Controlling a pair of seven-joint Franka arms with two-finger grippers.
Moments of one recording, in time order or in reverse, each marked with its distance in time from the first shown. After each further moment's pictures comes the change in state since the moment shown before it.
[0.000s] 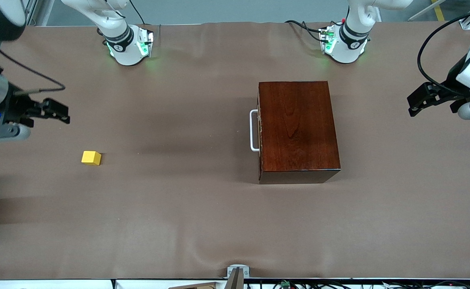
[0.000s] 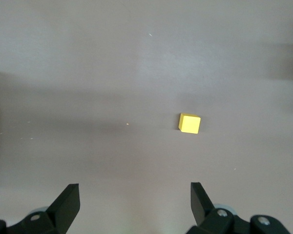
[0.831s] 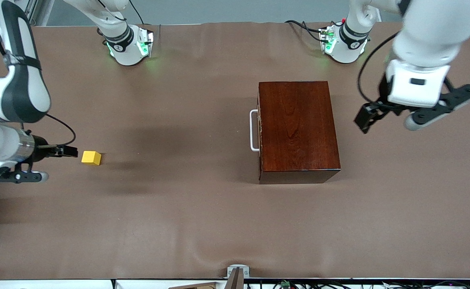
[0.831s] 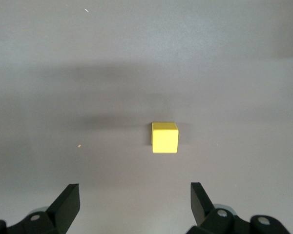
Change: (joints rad) left arm -0.184 0.058 0.020 0.025 0.089 0.081 -0.506; right arm -0.146 0.175 -0.012 -0.190 -0.054 0.238 -0.004
